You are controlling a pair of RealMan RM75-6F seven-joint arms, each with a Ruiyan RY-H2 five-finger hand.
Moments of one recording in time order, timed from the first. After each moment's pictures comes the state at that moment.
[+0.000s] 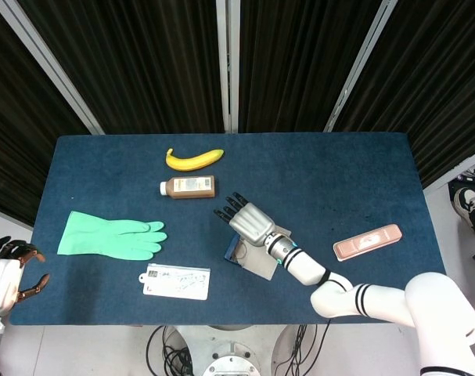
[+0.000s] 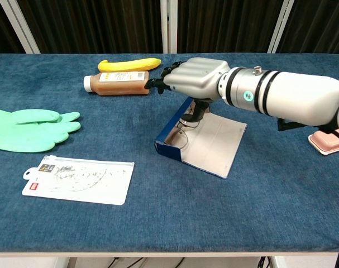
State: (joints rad) left arm -0.06 -1.10 -0.03 -1.62 1.50 1.50 0.03; right arm 1.03 -1.70 0.15 -1.26 -1.13 0.74 -0.54
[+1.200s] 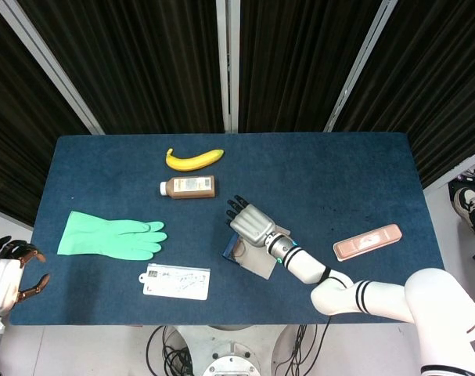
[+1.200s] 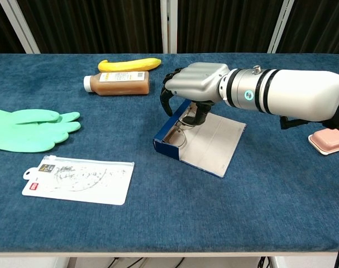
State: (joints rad) left arm -0.06 -1.10 -0.03 -1.62 1.50 1.50 0.03; right arm 1.07 -1.66 0.12 -1.30 -1.08 0.69 -0.53
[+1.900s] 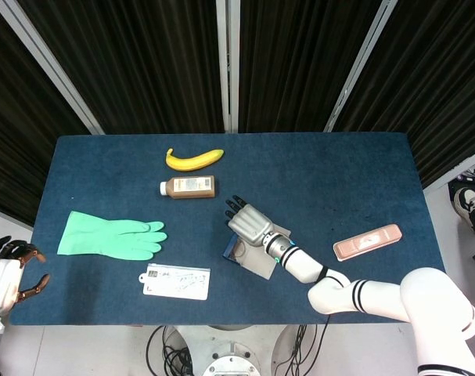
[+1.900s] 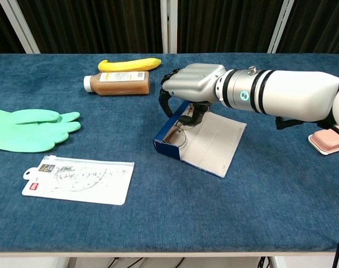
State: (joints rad) left arm -0.06 -1.10 -0.03 -1.62 1.50 1.50 0.03; right arm 1.08 -1.68 0.11 -1.28 -1.07 0.69 -0.53
